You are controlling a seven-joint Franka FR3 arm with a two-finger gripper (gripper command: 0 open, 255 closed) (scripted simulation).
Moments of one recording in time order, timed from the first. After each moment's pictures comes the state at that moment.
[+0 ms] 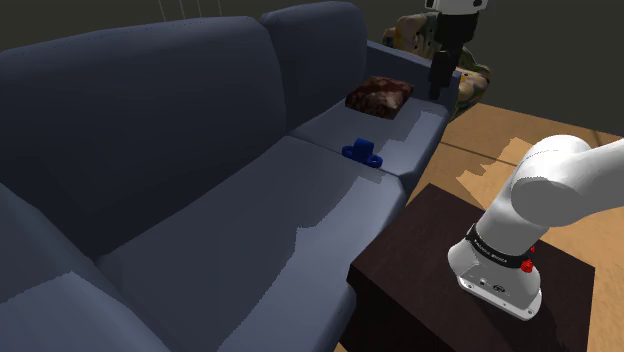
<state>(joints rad) 0.02 -0.82 -0.06 -2.41 -0.09 1.50 -0.16</state>
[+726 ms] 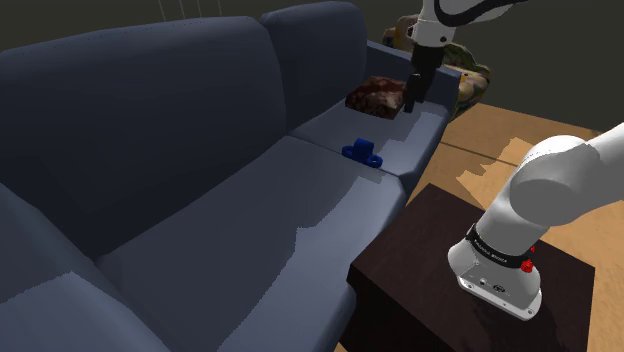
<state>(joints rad) -0.01 -0.63 -0.19 -2.49 -0.12 1.82 -0.25</state>
